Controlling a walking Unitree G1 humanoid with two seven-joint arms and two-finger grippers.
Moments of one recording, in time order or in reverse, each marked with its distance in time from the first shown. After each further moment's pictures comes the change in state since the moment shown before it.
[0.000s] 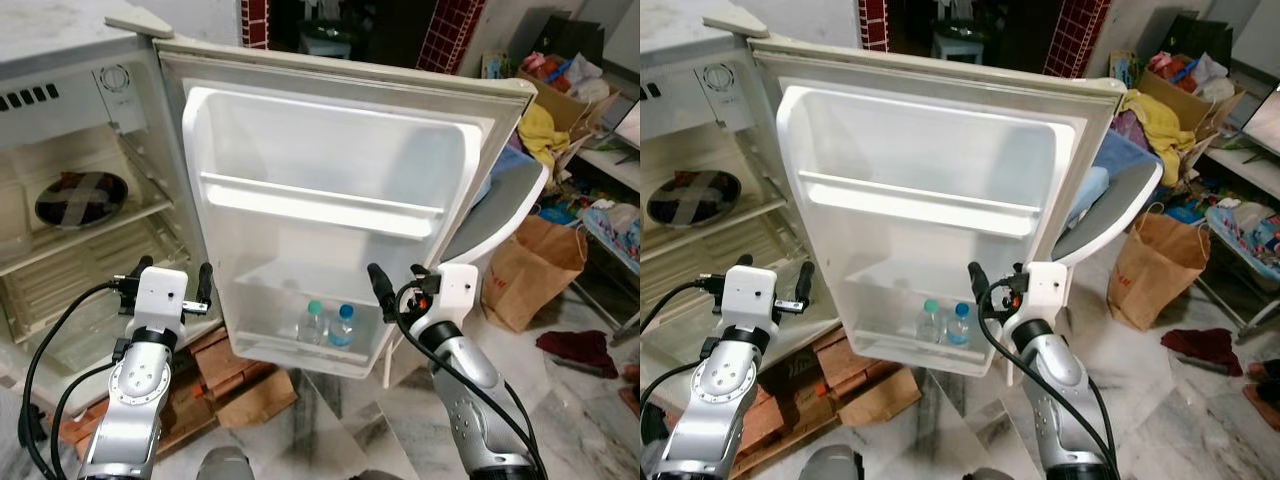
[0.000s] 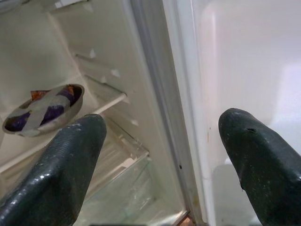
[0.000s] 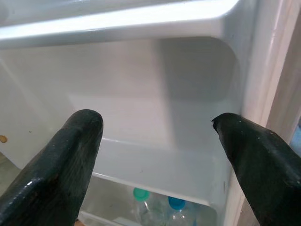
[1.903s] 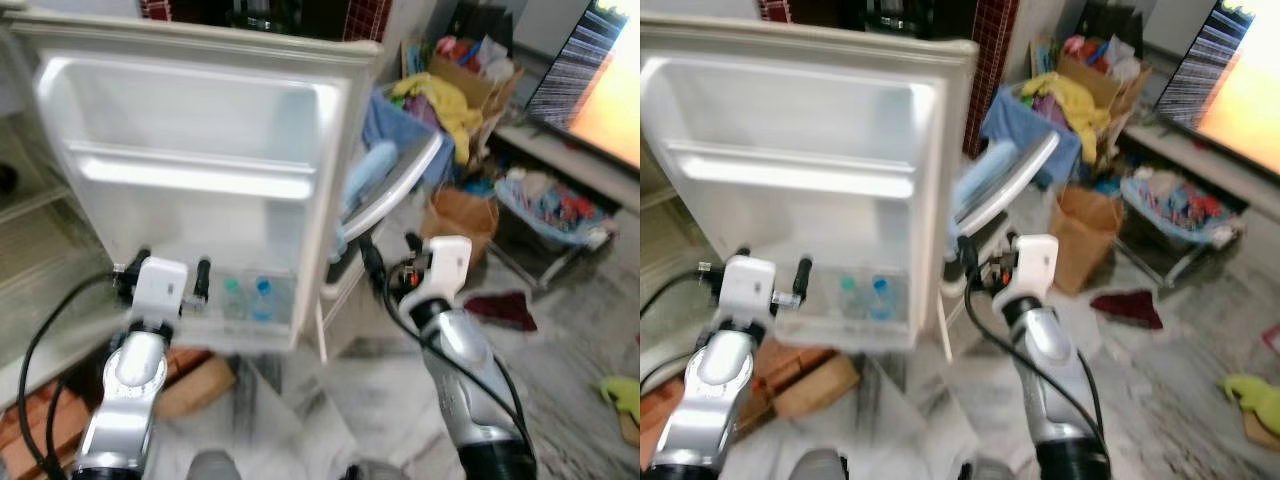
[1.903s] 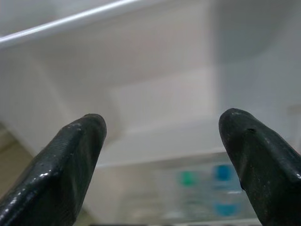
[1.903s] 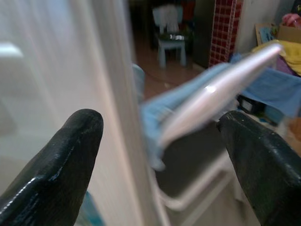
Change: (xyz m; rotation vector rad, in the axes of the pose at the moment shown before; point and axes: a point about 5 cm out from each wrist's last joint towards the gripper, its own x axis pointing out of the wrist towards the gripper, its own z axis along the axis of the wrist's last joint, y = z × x) left arm 0.005 -0.018 0.008 0.005 -0.017 -0.066; right arm 0.017 0.000 0.013 -0.060 -0.076 0.044
